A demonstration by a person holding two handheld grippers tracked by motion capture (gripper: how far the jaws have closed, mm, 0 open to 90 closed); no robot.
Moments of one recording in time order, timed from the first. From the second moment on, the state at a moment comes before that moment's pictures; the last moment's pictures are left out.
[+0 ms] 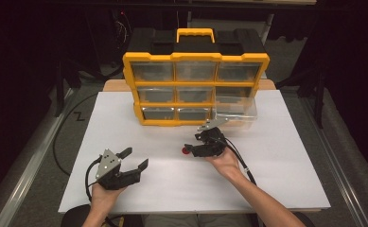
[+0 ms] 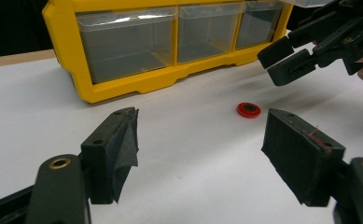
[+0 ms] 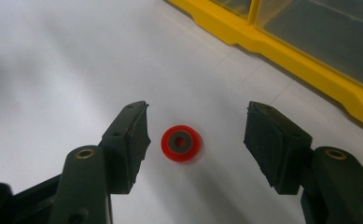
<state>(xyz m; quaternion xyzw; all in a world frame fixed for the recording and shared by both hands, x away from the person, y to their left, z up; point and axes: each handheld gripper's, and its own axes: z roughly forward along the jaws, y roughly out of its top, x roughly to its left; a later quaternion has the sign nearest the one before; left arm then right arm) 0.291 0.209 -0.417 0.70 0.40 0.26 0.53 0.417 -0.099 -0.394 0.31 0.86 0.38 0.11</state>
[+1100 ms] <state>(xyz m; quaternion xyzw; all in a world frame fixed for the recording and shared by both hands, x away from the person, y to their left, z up) 0.291 0.209 -0.417 0.70 0.40 0.26 0.53 0.440 -0.071 -0.390 0.31 0.92 0.25 0.03</state>
